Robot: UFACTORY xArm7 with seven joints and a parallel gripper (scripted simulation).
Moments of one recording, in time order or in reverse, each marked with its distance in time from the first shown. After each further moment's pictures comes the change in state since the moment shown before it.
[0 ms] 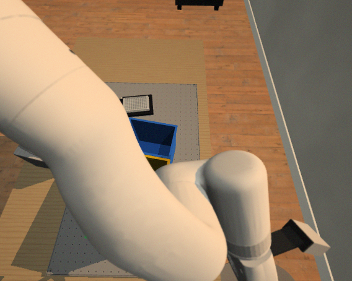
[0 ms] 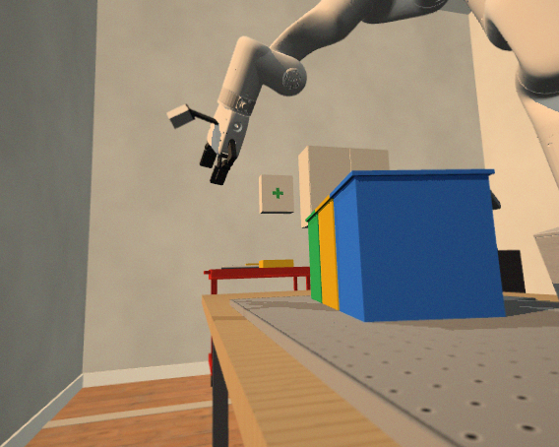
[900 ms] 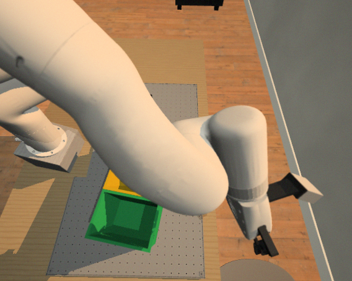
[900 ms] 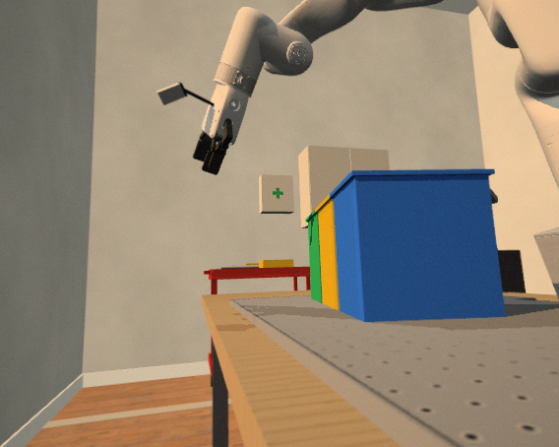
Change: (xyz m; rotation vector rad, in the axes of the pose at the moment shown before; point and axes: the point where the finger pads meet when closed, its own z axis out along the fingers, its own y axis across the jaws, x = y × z) arm 0.049 -0.072 -0.043 0.125 0.061 0.088
